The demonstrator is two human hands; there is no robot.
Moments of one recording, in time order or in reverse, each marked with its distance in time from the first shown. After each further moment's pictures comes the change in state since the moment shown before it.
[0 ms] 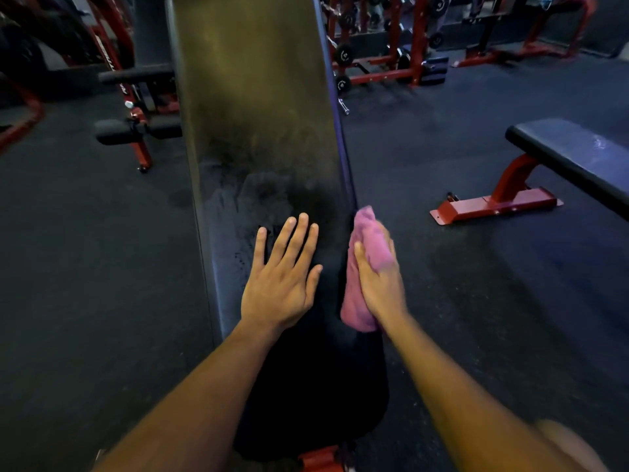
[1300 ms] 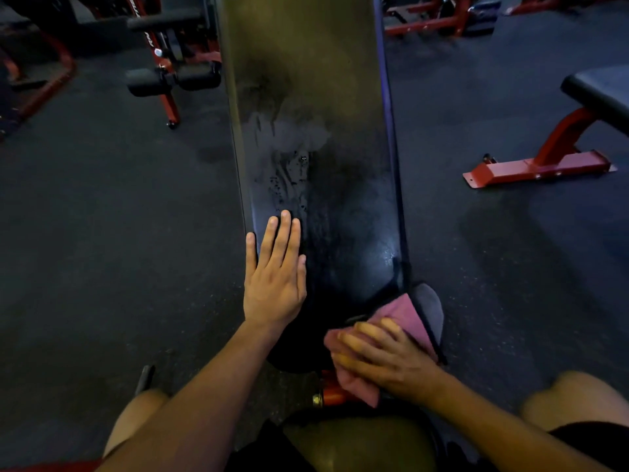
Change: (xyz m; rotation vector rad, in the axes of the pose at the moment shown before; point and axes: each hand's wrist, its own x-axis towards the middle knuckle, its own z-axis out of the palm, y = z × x) left_hand -0.132 -0.006 0.001 -0.058 0.013 -0.234; right_hand -0.197 0.102 -0.020 -0.896 -0.466 -1.145
